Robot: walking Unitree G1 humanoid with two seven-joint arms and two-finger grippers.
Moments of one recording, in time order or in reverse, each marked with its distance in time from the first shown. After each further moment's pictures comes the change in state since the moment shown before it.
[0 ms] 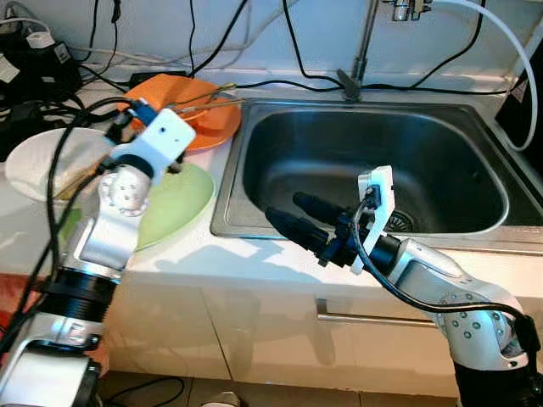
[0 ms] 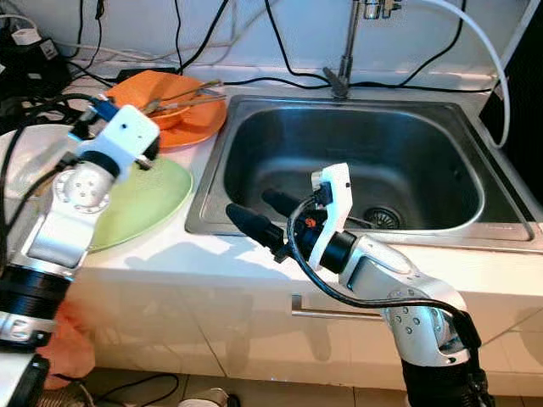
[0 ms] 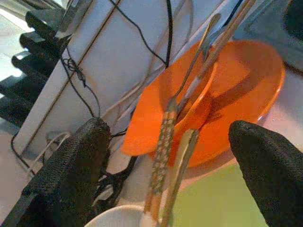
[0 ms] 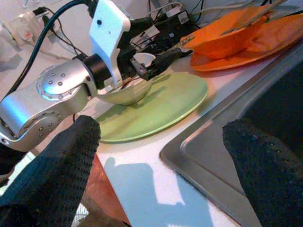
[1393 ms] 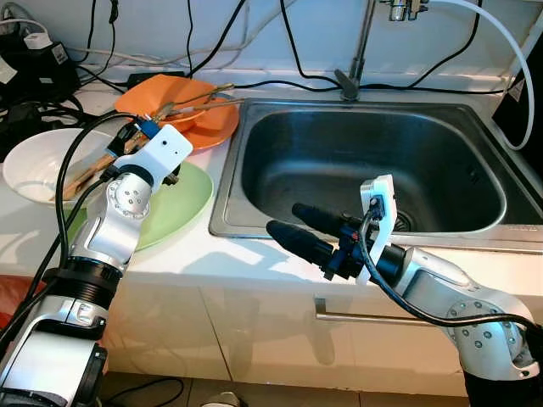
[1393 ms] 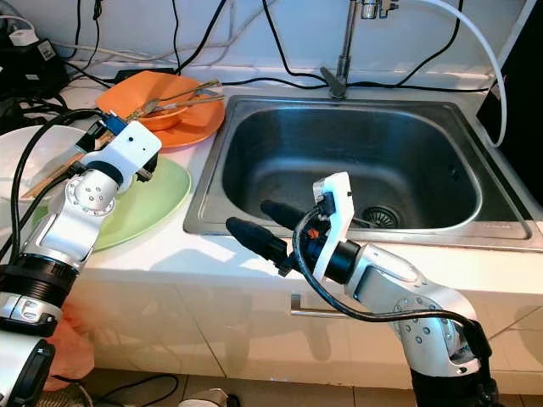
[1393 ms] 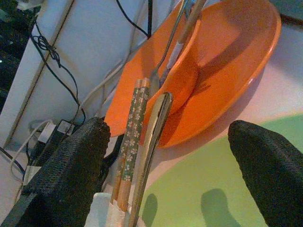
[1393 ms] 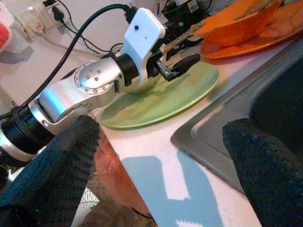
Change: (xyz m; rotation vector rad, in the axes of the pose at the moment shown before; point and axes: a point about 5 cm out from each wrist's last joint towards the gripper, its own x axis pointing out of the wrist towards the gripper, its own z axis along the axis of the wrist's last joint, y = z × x) left arm 0.015 -0.015 -0.026 0.034 0.077 -0.045; right arm -0.009 0.004 -0.006 0.021 0.043 0.040
